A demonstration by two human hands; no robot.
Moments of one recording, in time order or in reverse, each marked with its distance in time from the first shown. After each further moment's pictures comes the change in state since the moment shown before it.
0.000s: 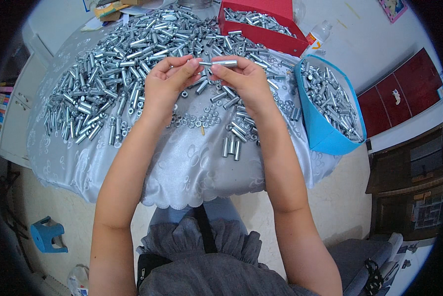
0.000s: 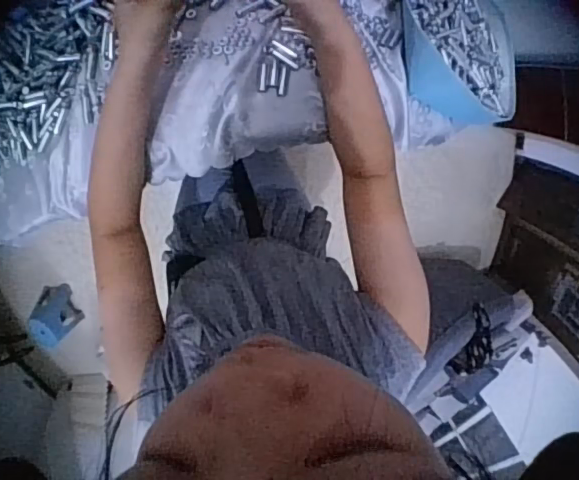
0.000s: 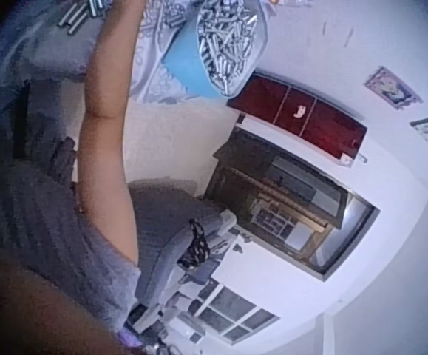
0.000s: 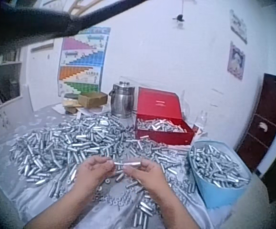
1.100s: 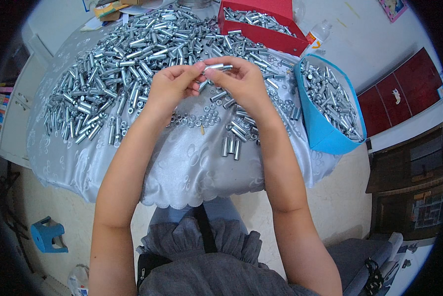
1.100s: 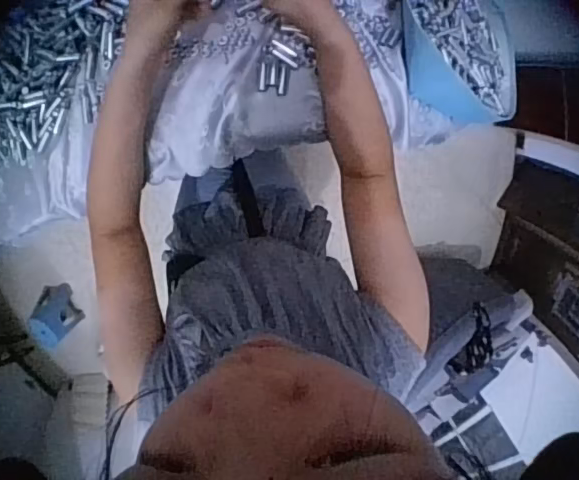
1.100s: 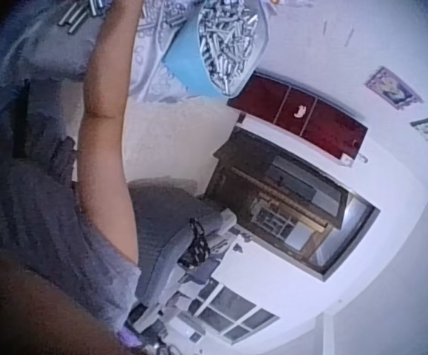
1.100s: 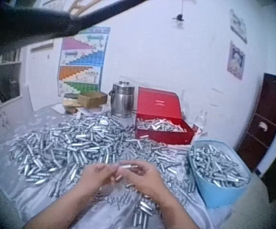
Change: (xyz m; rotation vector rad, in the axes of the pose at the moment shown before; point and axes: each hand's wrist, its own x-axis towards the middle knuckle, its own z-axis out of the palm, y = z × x) left_hand 0.003 -0.003 -0.005 0.215 -0.081 -0.189; right_hand -0.002 0.002 0.003 -0.129 -0.051 -0.131
